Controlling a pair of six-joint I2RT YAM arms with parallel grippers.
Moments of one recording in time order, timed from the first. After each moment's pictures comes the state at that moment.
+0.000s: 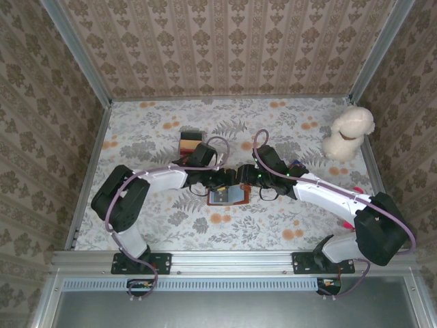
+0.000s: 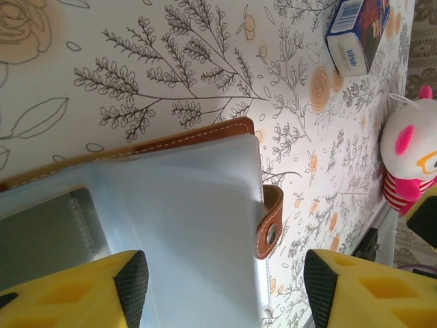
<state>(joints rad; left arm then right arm) -0.71 1.71 0.91 -0.09 0.59 -0.74 0.65 1.38 0.84 -0.27 -0.05 0.79</state>
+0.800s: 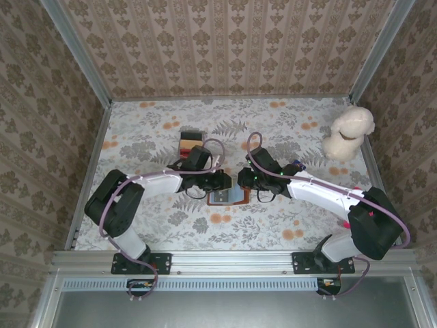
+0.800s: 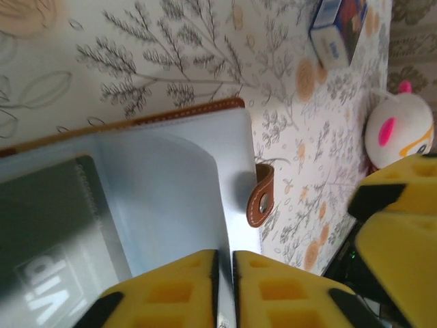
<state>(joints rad) -0.70 1.67 0.84 -0.02 0.62 -0.75 0.68 1.43 0.89 -0.36 -0.01 0.79</state>
